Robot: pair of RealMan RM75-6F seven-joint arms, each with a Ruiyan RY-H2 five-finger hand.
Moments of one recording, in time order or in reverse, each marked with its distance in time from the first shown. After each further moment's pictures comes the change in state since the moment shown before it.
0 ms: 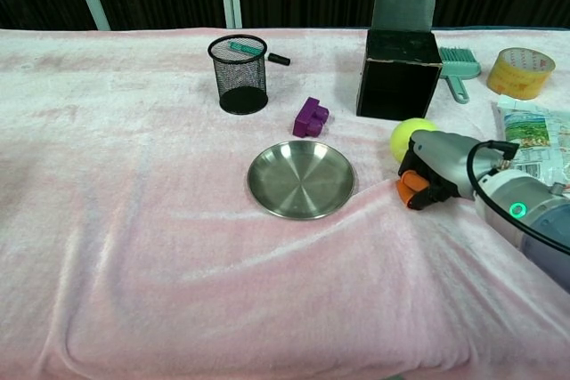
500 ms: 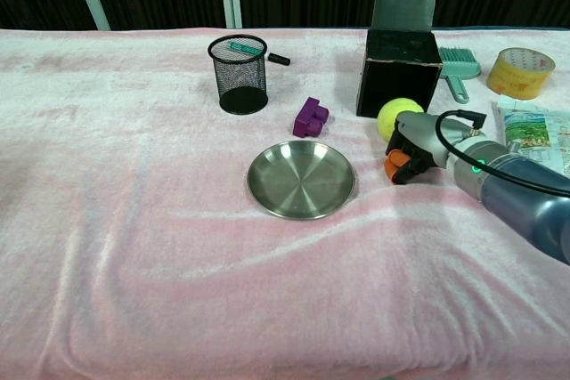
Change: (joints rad) left arm -0.003 -0.001 -0.005 0.002 -0.011 -0.003 0.004; right arm 0.134 -0.030 0.104 0.107 0.211 -0.115 -0.076
